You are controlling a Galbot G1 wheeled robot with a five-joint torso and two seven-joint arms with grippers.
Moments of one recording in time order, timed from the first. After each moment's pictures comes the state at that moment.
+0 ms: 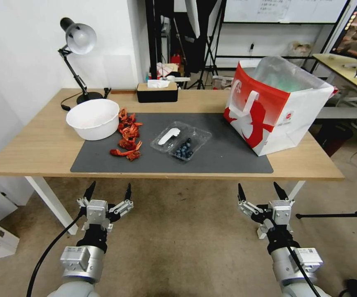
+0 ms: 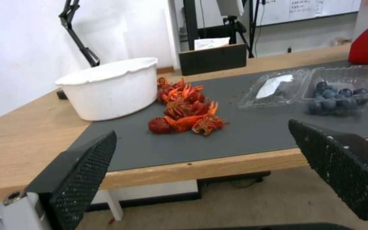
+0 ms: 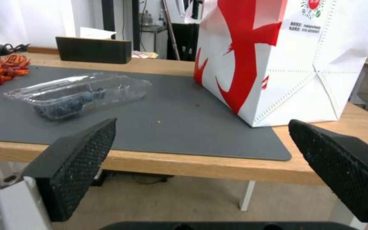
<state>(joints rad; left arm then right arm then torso) 1.80 -1.50 -0.55 -2.30 0.00 0.00 0.00 -1.80 1.50 0.55 2.30 0.00 0.00 0.00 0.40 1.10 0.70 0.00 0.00</state>
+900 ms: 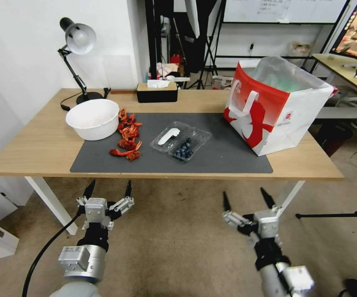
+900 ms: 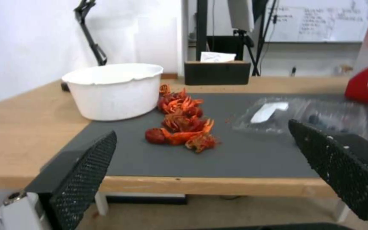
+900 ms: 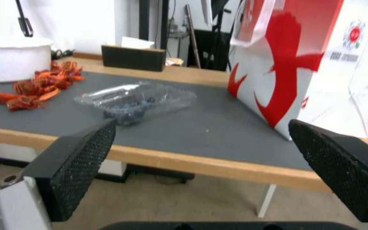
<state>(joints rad) 1.82 -1.39 -0.41 -2.40 -0.15 0.04 -0.24 -1.98 1.61 0.40 2.43 -0.22 0.07 -0.05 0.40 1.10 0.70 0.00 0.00</state>
